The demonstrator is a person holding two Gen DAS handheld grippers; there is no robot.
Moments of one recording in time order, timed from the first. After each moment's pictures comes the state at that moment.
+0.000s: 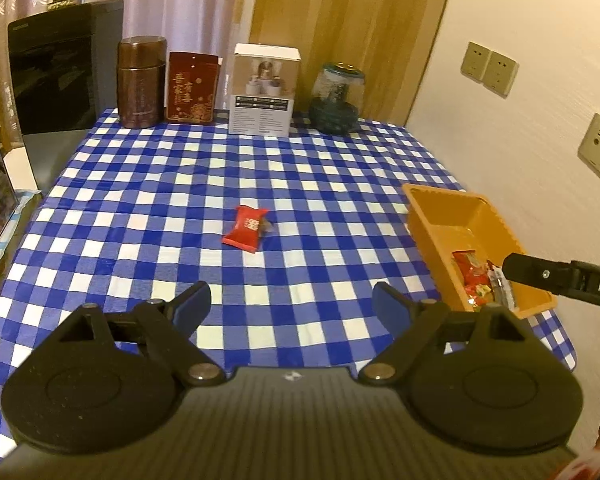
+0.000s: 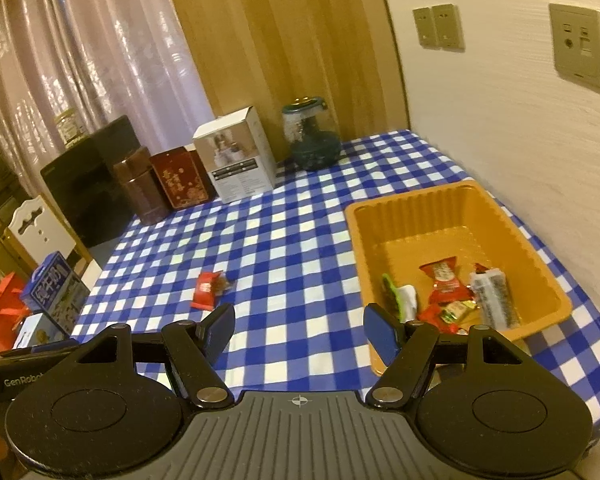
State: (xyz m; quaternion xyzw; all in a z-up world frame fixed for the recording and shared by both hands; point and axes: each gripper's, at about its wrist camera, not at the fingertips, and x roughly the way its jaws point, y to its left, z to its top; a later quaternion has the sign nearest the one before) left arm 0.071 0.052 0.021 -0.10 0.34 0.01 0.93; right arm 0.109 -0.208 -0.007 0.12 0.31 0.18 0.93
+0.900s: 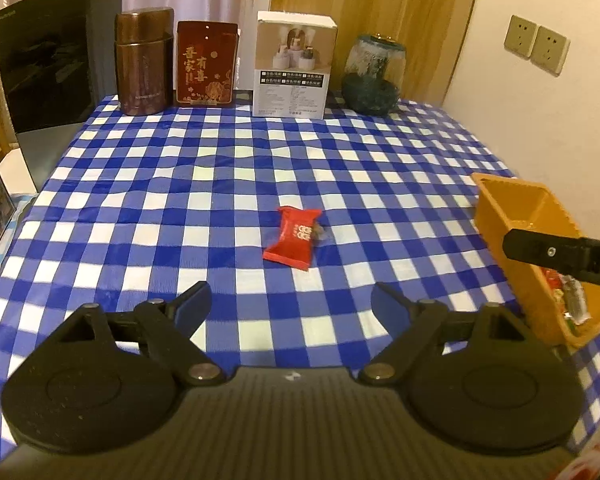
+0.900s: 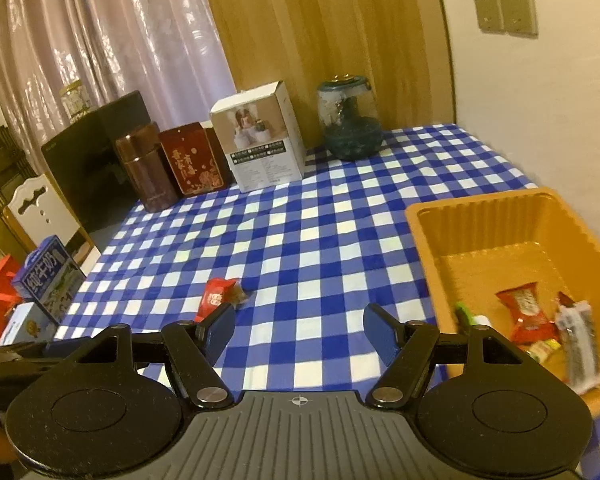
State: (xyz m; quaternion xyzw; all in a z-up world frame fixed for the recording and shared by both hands) left arm 0.158 0.098 -0.045 -0.07 0.37 0.02 0.93; right arm 0.196 -0.137 -0.058 0.09 0.31 0.20 0.92
